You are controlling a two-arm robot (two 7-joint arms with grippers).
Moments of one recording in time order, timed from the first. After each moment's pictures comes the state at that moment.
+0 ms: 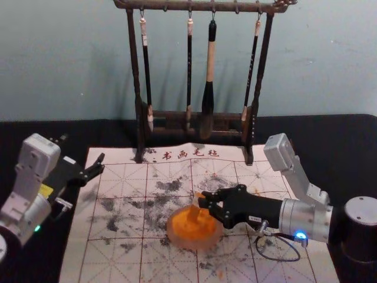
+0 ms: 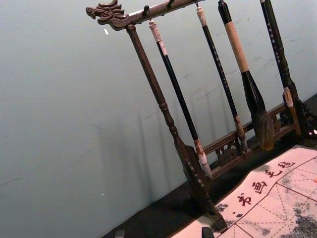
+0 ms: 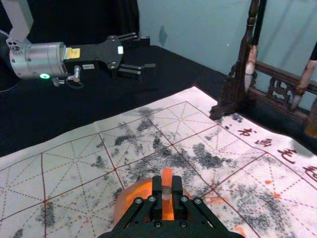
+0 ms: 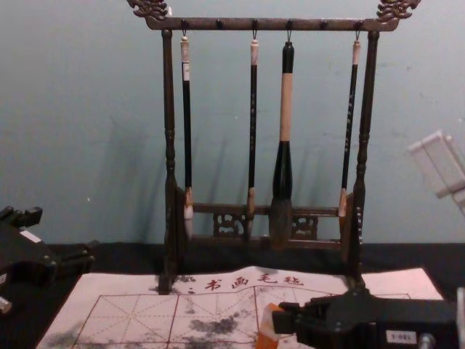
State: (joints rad) left arm -0.20 0.60 0.45 -1.41 -0.25 -0.12 0.03; right arm 0.42 0.46 -0.63 -1.25 0.50 0.06 0.71
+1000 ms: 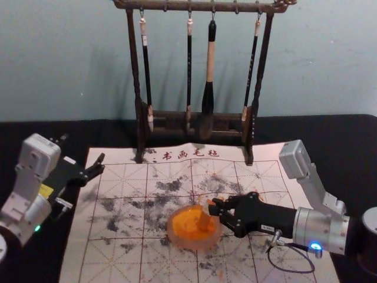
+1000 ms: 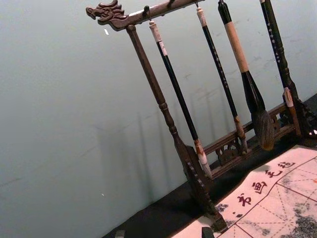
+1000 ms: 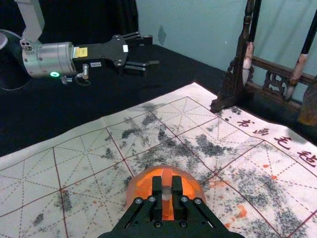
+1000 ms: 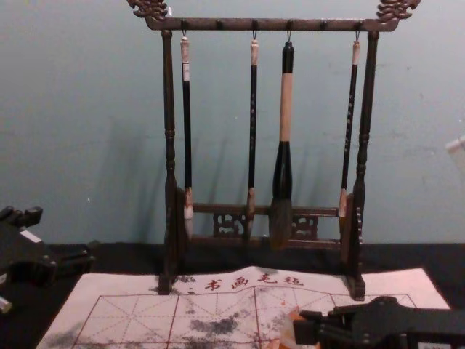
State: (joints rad) left arm -0.20 0.60 0.45 -1.41 -0.25 -0.12 0.03; right arm 0.33 0.53 -0.60 -1.38 0.53 0.09 0.68
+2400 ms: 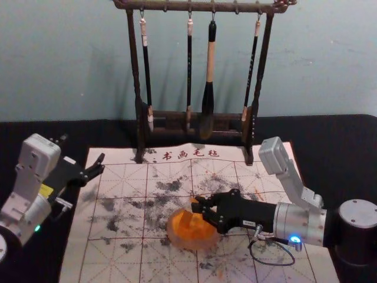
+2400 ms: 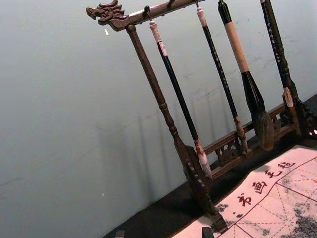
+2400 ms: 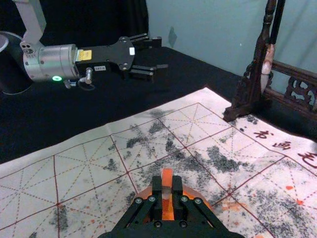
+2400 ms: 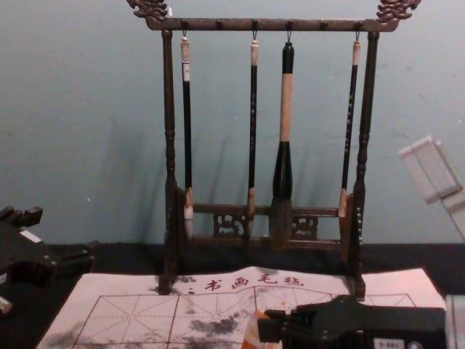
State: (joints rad) left arm -0.20 0.60 0.45 -1.41 -0.25 -0.12 0.03; right arm 0.42 0.45 -0.65 -1.25 0.52 0.06 0.72
